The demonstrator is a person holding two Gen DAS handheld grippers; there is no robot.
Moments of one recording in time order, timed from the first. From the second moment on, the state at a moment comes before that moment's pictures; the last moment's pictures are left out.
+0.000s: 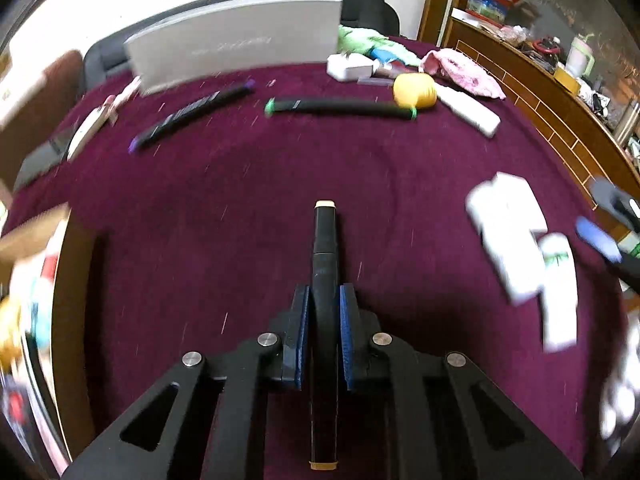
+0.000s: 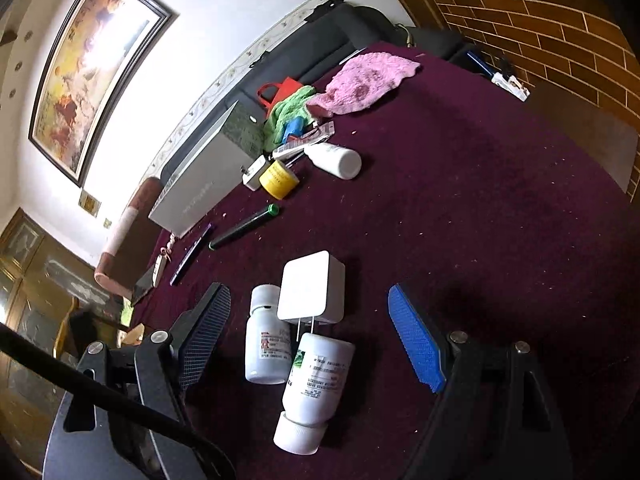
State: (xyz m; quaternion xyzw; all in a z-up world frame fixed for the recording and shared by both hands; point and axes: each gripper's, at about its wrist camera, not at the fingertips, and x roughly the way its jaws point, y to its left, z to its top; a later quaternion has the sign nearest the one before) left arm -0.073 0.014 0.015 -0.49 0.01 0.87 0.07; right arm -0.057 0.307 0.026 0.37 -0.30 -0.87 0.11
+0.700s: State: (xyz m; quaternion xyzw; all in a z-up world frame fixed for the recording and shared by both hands) left arm 0.013 -0.065 0.059 -0.40 -0.12 0.89 0.20; right arm -0.077 0.200 0.059 0.48 -0.11 -0.87 0.10
